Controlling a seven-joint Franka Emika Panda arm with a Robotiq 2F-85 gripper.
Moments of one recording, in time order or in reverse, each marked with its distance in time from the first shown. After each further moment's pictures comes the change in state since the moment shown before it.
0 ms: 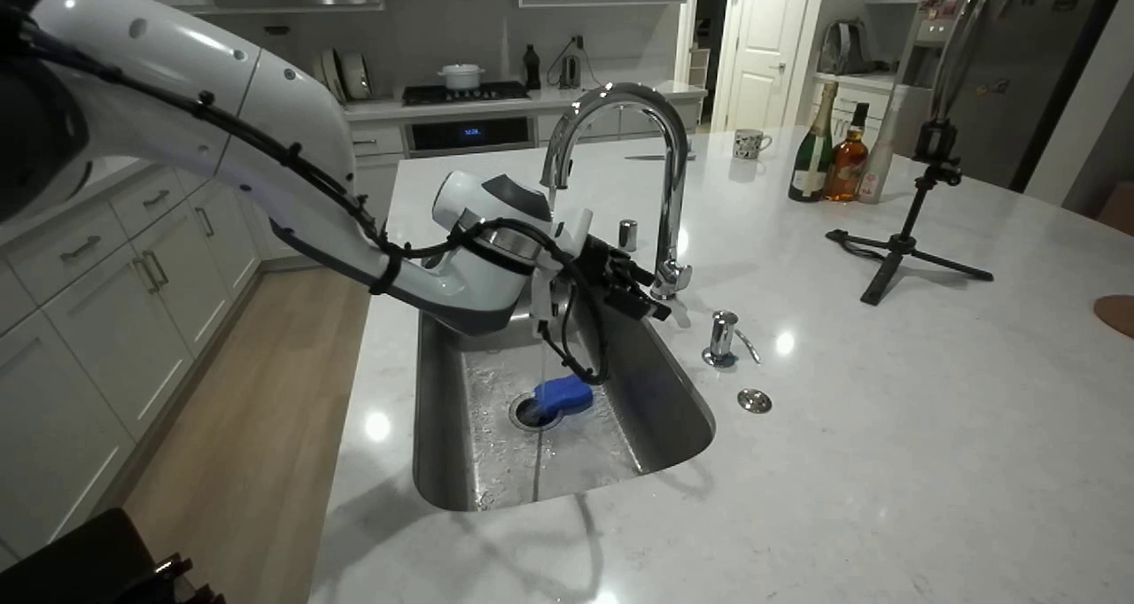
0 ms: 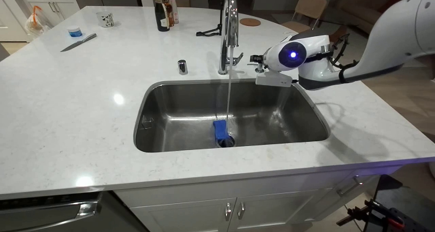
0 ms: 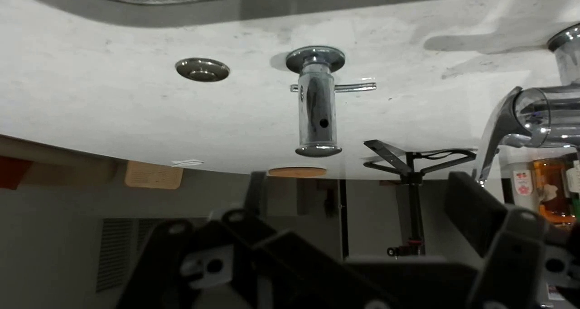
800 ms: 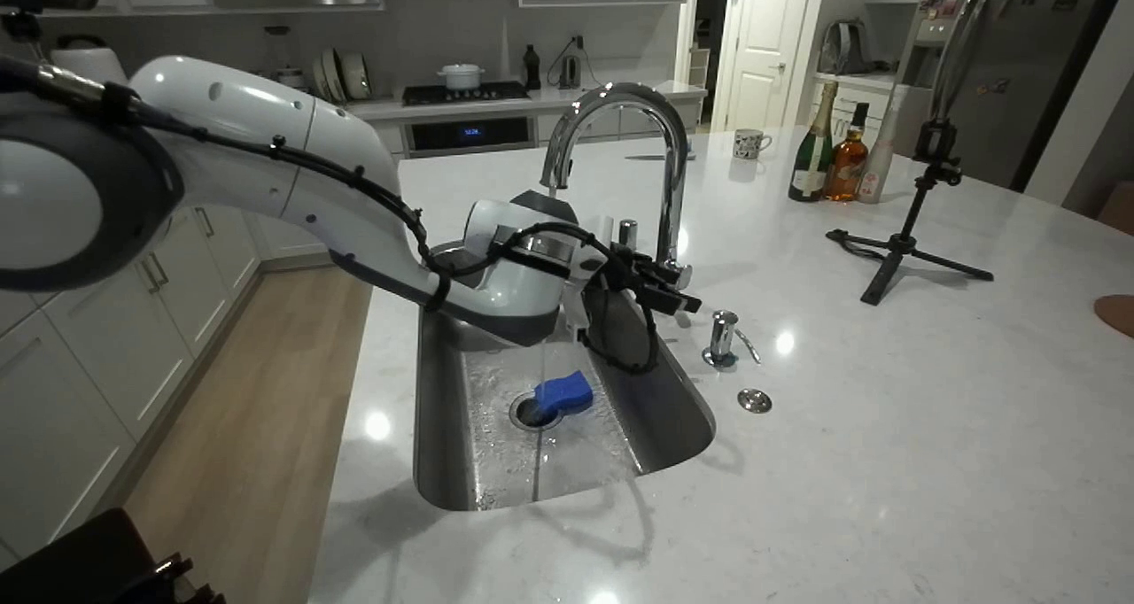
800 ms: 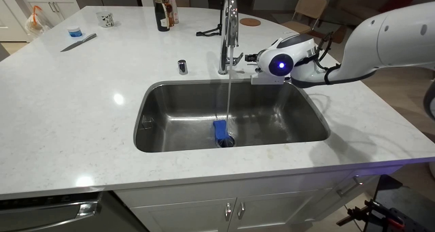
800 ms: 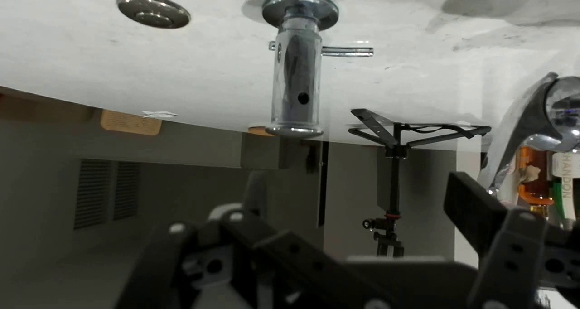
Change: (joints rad) arm -0.016 0.186 -0.039 0.240 -0.142 0.000 0.082
